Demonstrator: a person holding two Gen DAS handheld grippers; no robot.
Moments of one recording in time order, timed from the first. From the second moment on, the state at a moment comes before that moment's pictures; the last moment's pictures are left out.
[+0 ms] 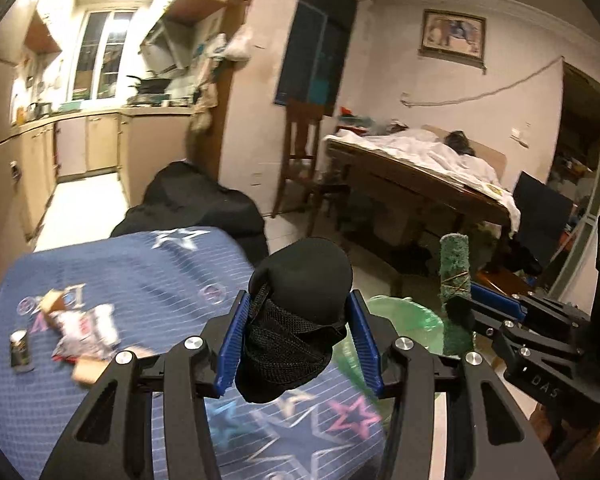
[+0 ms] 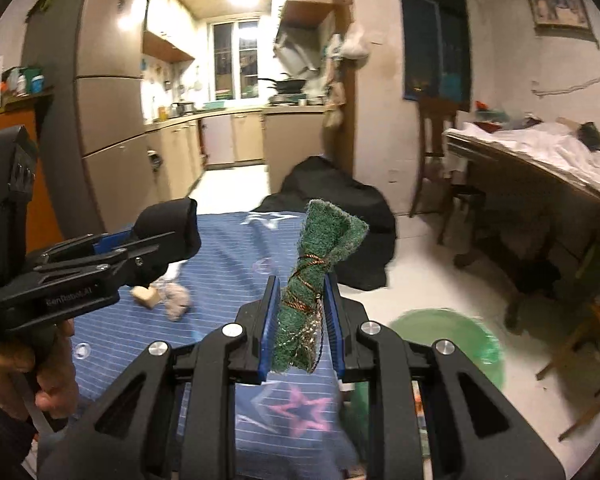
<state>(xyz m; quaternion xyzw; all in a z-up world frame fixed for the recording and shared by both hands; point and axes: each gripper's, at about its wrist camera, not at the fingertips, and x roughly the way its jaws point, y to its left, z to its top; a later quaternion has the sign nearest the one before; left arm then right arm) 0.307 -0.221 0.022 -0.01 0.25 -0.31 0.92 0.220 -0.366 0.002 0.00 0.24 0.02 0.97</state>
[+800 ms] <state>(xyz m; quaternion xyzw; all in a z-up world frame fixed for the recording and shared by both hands) 0.378 -0.460 -0.038 0.05 0.35 -0.39 0.85 0.253 -0.540 -0.042 0.09 0.37 -0.05 0.92</state>
